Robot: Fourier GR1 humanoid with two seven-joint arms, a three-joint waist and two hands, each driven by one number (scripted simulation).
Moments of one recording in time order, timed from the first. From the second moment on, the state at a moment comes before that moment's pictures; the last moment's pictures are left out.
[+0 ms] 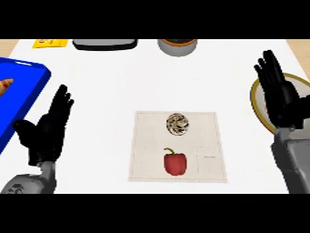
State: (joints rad) left arm -0.09 0.25 -0.15 -1.57 0.13 0.34 0.16; right arm -0.34 -0.27 -0.01 -1.38 -0.18 -0.13 -0.04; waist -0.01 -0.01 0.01
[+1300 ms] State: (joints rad) left arm -0.09 0.42 0.00 -1.55 0.14 0.24 0.11; right arm 0.31 -0.33 0.64 -2.12 1.16 -0.42 0.45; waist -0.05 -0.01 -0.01
